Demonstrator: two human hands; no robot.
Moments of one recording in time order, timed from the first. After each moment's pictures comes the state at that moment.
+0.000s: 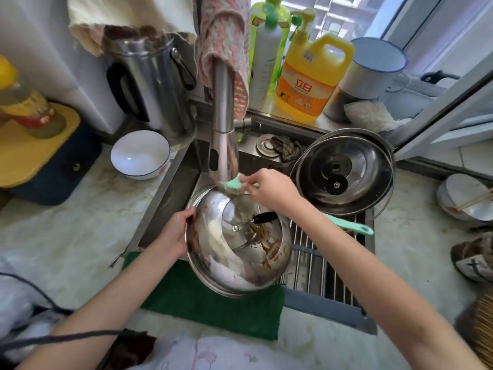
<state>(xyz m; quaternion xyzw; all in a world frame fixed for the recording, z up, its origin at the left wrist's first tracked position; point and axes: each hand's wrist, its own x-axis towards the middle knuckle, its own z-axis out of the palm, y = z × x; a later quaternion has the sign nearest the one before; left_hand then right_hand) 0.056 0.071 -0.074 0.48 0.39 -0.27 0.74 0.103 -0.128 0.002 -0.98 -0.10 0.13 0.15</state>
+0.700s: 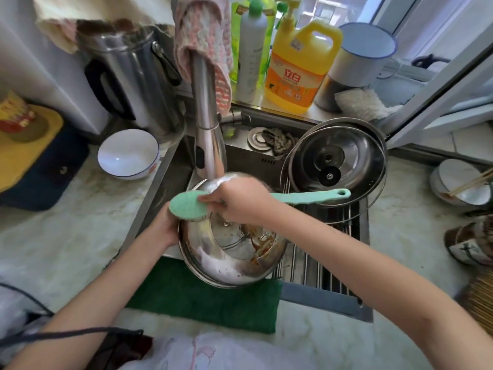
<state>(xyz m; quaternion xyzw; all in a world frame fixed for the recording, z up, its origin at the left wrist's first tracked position) 0.074 0.073 -0.074 0.50 0.31 -0.28 0.76 0.079 -0.098 0.016 -0.94 -0.28 0.13 0.12</state>
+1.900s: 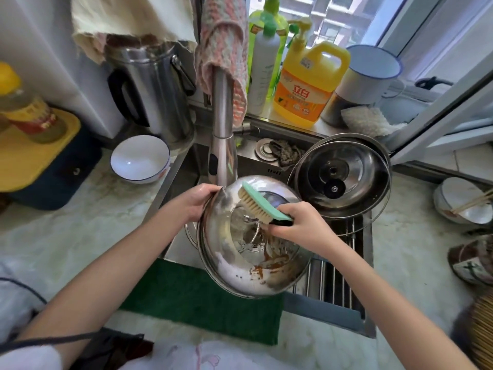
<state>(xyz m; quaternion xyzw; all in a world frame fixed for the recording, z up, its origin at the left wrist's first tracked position) 0.114 0.047 -0.037 0.58 0.25 -0.38 0.67 0.033 -0.181 0.013 -0.90 -0.07 0.16 0.40</state>
